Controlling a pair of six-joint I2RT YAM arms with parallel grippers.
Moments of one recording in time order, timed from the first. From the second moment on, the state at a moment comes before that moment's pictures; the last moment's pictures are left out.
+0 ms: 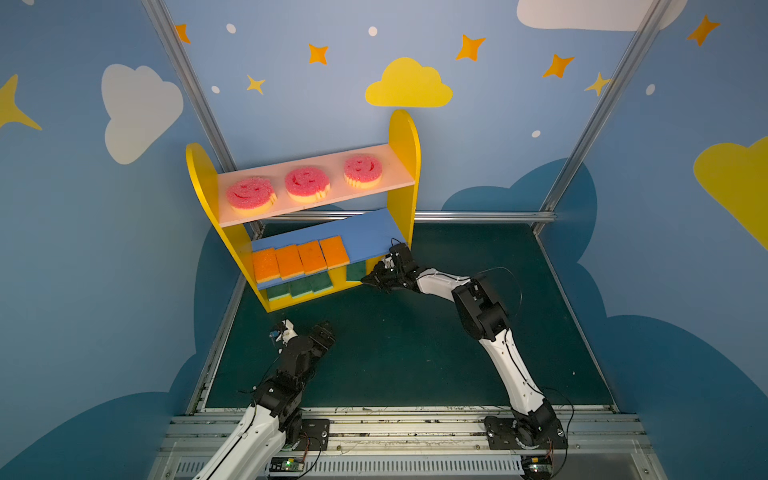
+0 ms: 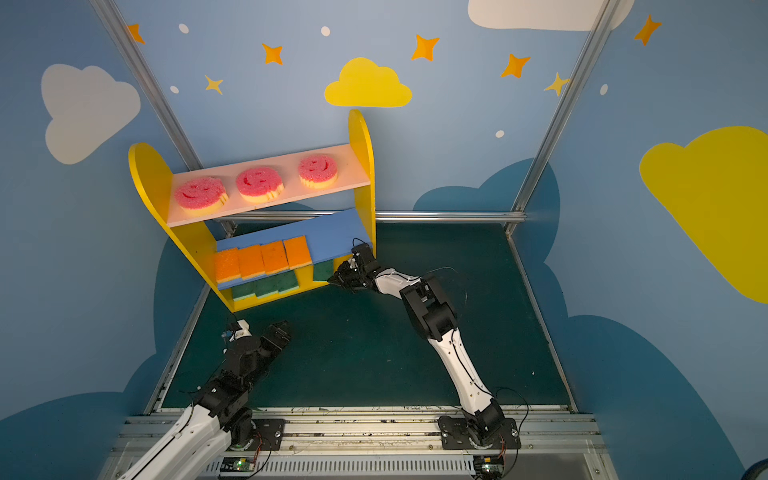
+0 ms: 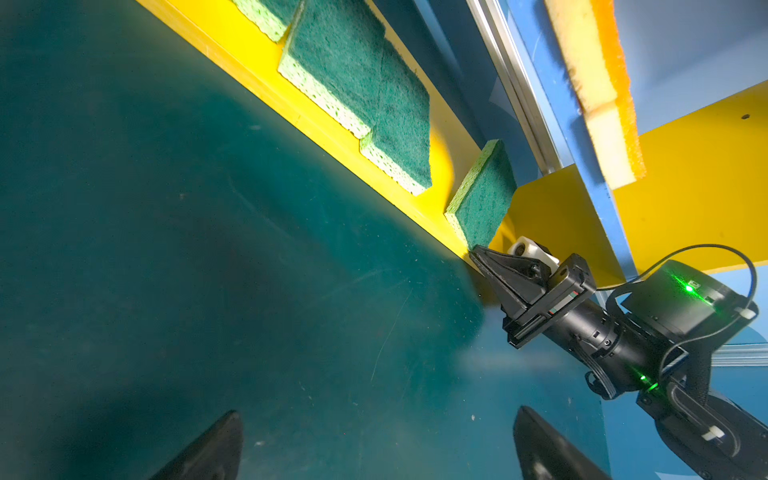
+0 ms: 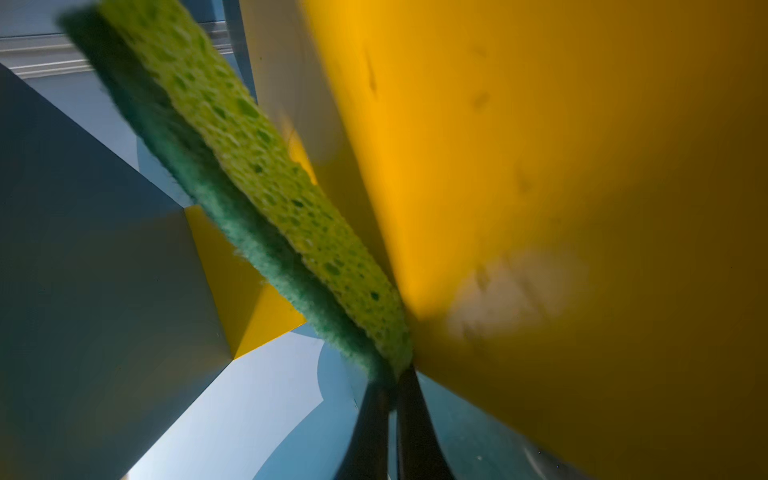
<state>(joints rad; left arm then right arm) -0.37 0.50 0.12 -0.15 -0.24 -1.09 0.67 2.51 1.85 0.04 -0.62 1.29</state>
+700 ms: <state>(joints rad) -0.35 0.52 0.12 -0.14 -0.24 -1.08 0.68 2.41 1.74 0.01 -0.65 1.18</state>
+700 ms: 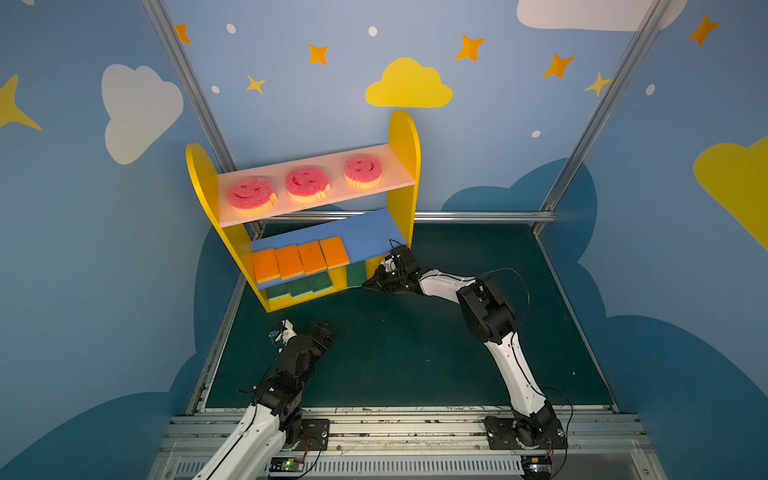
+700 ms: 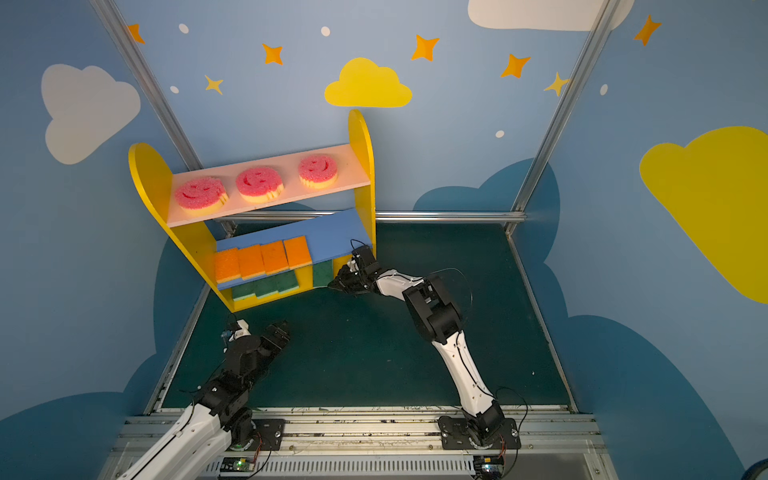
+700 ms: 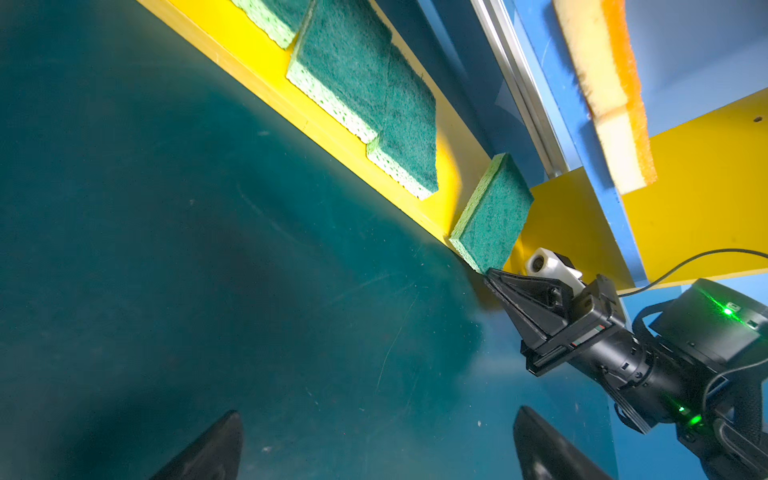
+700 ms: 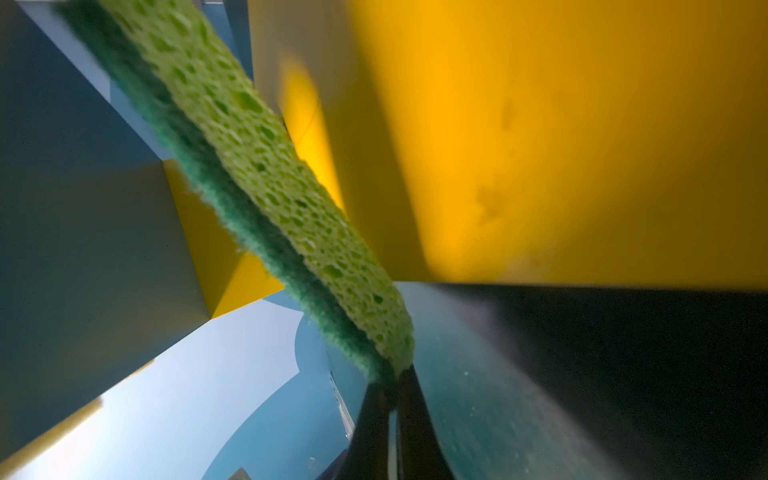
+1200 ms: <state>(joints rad) -0.34 0.52 0.12 -0.14 -0.24 -1.08 0.68 2.41 1.75 -0.03 -0.64 1.17</state>
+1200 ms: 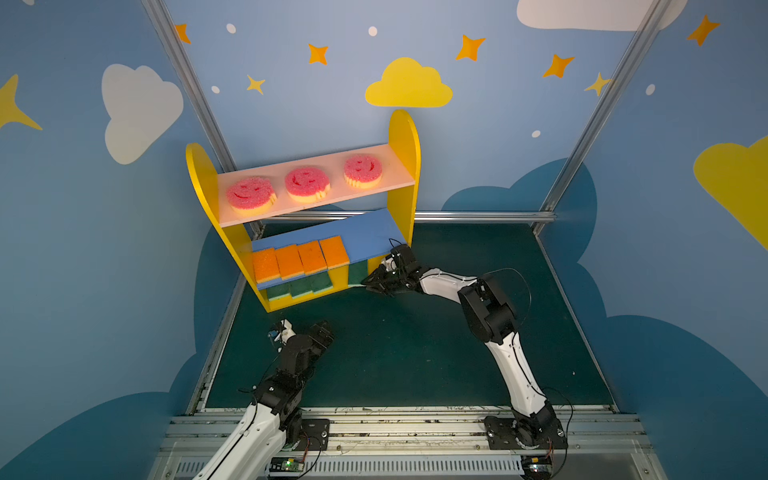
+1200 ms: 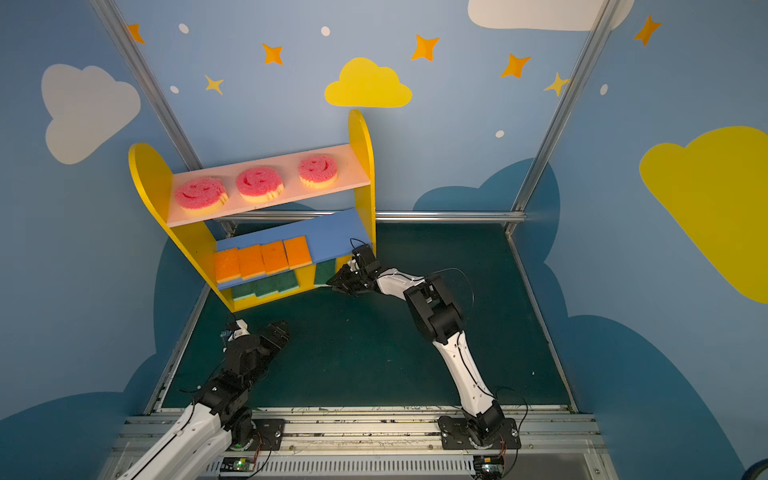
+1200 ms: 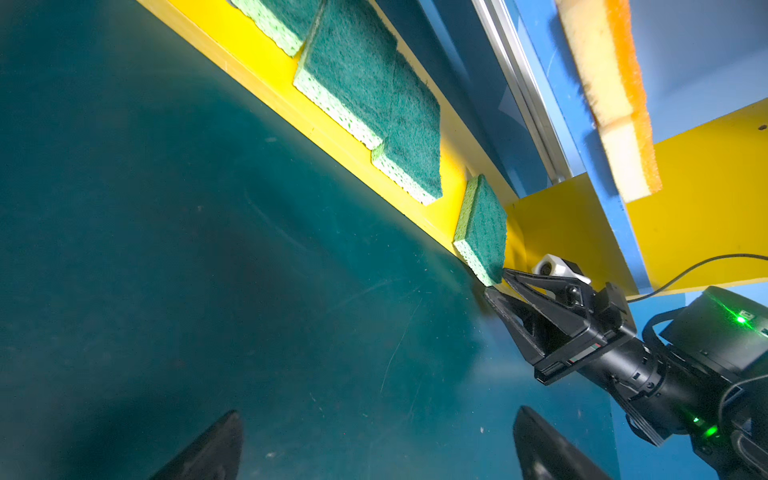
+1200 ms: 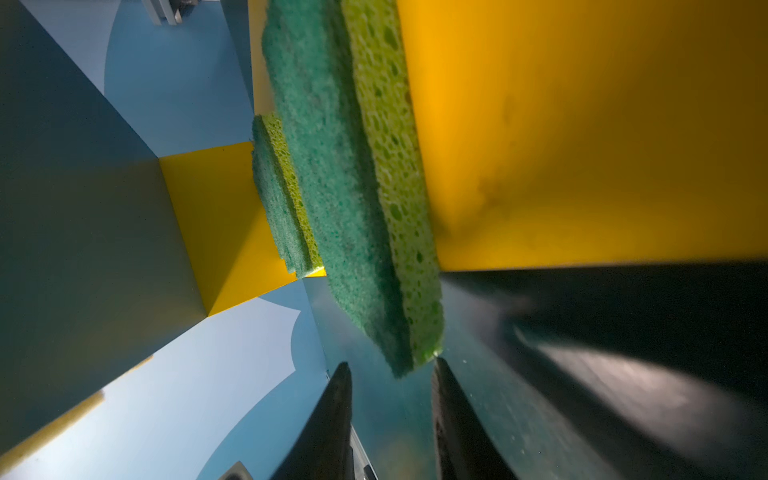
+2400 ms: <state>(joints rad) -0.34 0.47 0.12 -0.17 -0.24 -1.08 0.68 2.49 1.90 -0.13 -0.57 1.10</state>
